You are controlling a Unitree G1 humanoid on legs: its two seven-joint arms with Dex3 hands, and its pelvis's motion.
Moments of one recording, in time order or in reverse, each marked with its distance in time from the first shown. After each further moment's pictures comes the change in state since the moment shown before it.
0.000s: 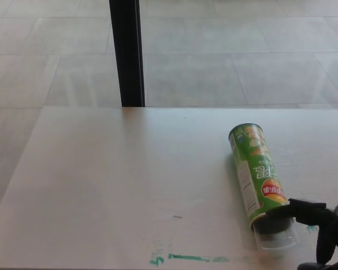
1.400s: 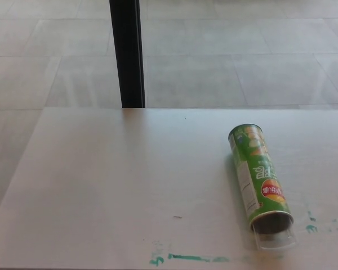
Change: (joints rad) left_arm -0.006 0.000 0.001 -0.001 0.000 0.000 -0.001; right_arm 0.122 0.120 -0.776 0.339 0.587 -0.165 -0.110
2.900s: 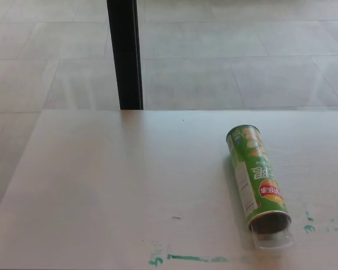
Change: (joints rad) left_arm 0.010 -0.001 0.002 -0.015 0.001 0.000 0.019; right_arm 0.037 0.010 0.170 1.146 -0.102 -0.004 -0.058
